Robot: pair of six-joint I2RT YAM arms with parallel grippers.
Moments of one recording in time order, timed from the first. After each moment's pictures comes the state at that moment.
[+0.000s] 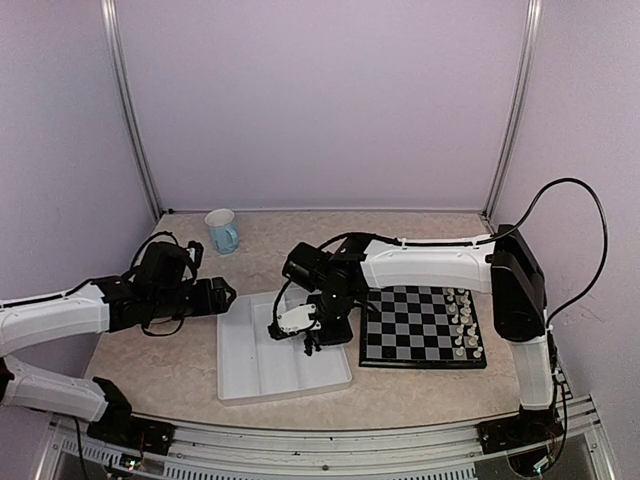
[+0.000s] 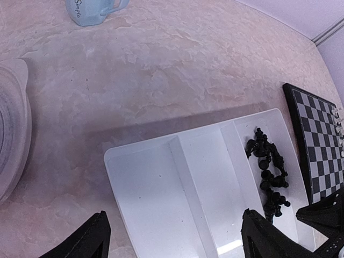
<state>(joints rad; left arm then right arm) -0.62 1.11 0.62 -0.21 -0.12 -0.57 1.07 2.15 1.76 -0.94 -0.01 -0.76</state>
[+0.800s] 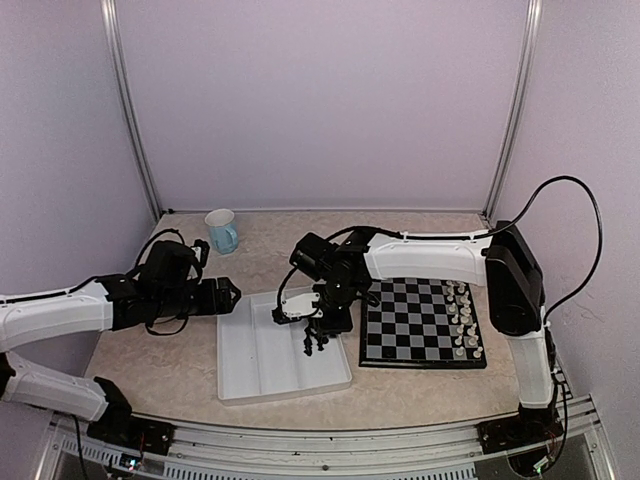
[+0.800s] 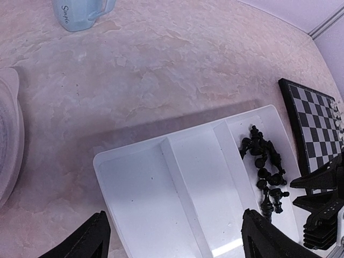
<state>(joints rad) -0.65 1.14 0.64 -0.20 -0.14 -0.55 1.00 2.16 1.77 -0.89 -0.02 -0.72</state>
